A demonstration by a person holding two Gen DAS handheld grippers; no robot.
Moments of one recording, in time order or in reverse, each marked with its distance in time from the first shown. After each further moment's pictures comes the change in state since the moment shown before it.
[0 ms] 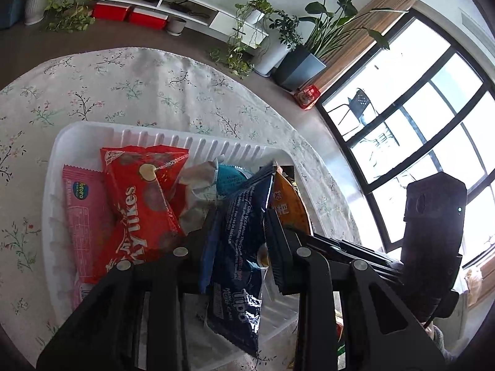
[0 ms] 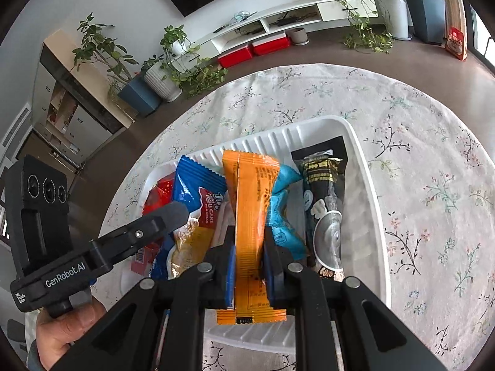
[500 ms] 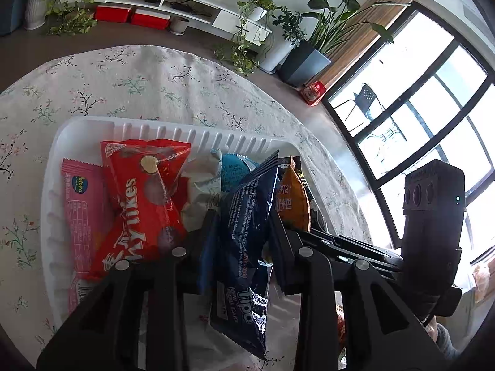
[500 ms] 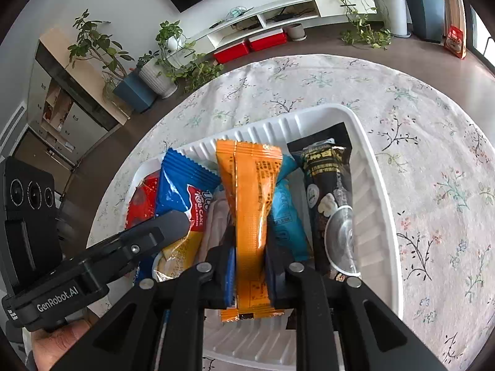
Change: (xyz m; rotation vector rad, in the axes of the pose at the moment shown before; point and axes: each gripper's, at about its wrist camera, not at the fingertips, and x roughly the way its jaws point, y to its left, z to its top) left arm 0.012 0.003 -0.001 0.014 0.006 0.042; right arm 0.018 -0.003 0.000 0.011 0.021 -0.018
